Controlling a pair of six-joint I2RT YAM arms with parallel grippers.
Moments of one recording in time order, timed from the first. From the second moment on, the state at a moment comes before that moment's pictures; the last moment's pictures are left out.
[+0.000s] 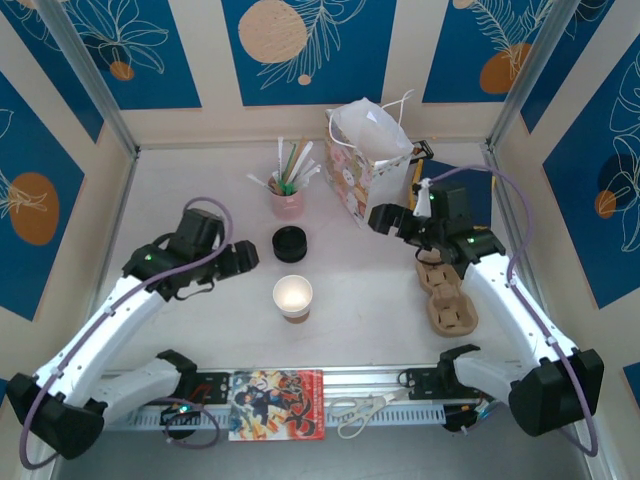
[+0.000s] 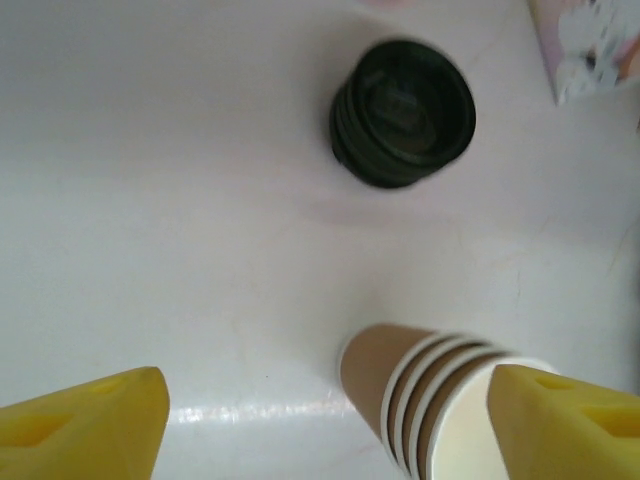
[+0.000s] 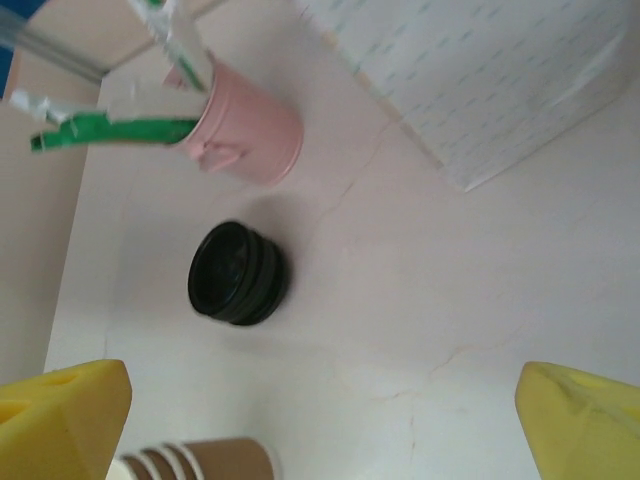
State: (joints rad) left arm -0.55 1.01 1.02 -0.99 0.01 -0.73; right arm 0.31 1.09 0.96 -0.57 -0.32 0.56
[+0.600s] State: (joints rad) left arm -0.88 1.27 1.13 -1.07 -0.08 -0.79; right arm 0.62 1.12 1.05 -0.71 -0.11 0.56
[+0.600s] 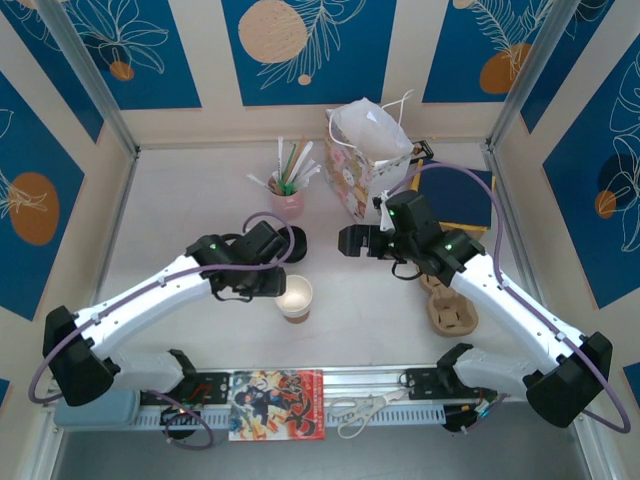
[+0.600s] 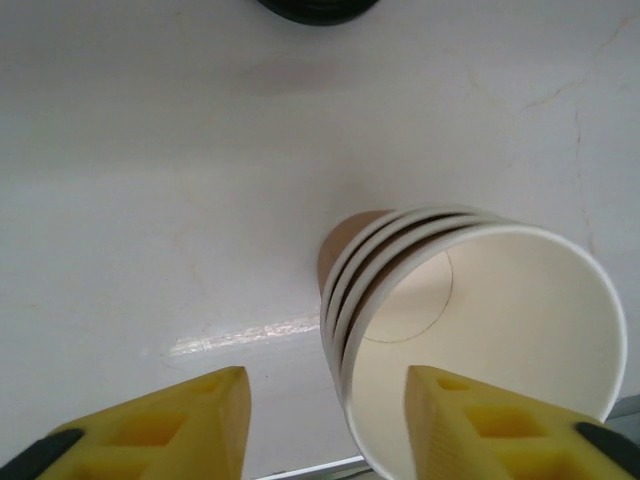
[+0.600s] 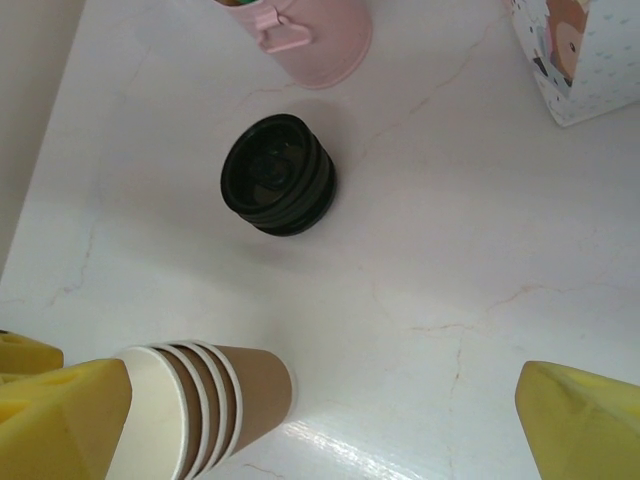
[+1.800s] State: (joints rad) left arm -0.91 1.35 1.14 -1.09 -0.08 -0.78; right arm 0.63 1.11 1.05 -0.74 -0.06 0.56
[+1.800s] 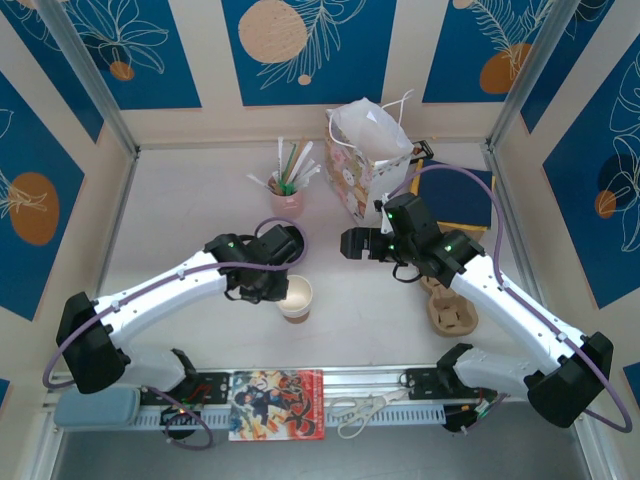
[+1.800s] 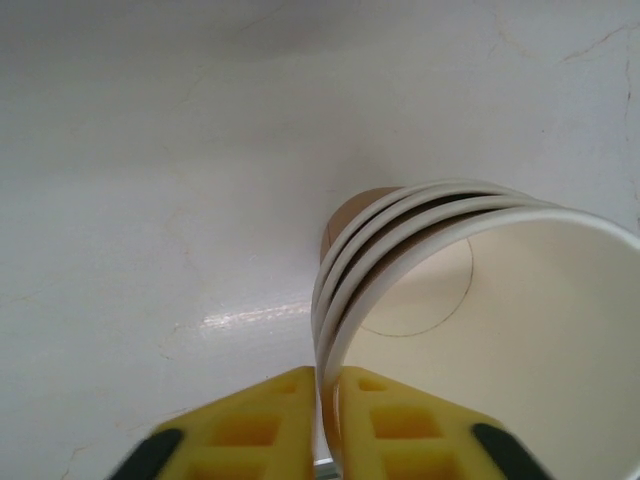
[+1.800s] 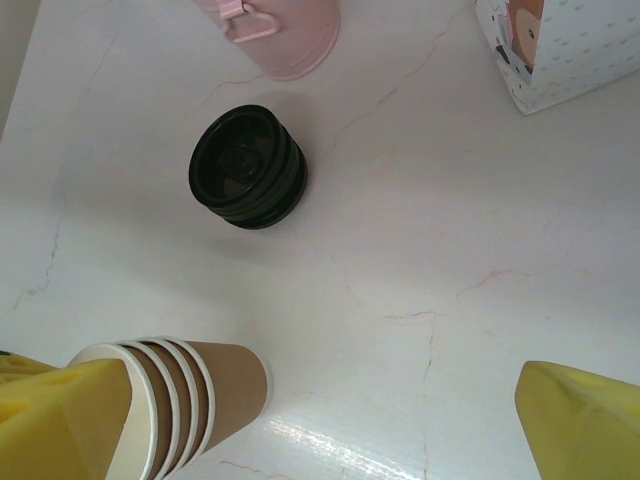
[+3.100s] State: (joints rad) left arm -0.65 1.19 1.17 -1.24 -0.12 -0.62; right arm 0.67 1.19 1.08 -0.74 -0.06 0.56
